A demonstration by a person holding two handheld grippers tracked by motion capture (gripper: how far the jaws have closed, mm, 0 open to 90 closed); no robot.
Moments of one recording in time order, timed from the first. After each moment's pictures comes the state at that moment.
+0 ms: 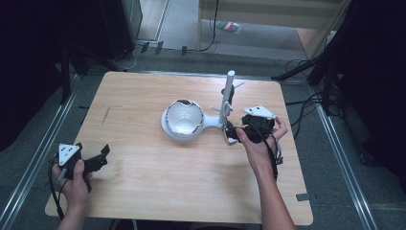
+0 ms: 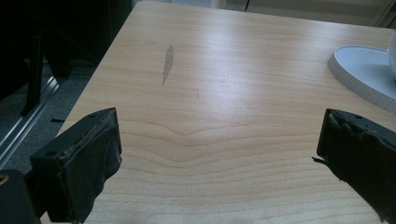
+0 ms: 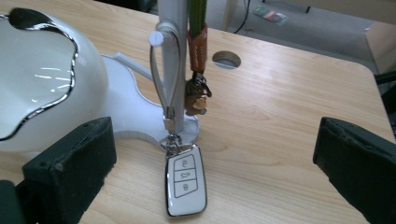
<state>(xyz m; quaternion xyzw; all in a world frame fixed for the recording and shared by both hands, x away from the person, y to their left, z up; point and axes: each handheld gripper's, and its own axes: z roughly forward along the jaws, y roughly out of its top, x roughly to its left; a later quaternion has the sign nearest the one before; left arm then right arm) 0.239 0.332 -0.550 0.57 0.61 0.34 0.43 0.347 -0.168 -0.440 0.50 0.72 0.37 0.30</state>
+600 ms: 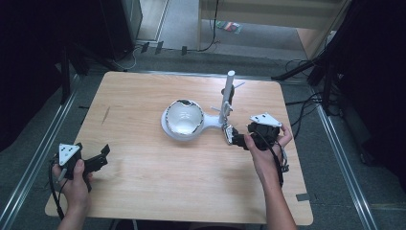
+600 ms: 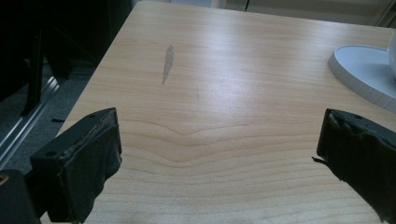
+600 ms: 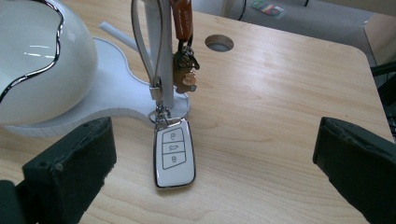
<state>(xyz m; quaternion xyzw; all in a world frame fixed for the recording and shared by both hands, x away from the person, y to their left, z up) 0.239 0.331 -0.550 0.57 0.61 0.35 0.43 0.333 -0.186 -0.452 0.51 0.72 0.36 0.30</state>
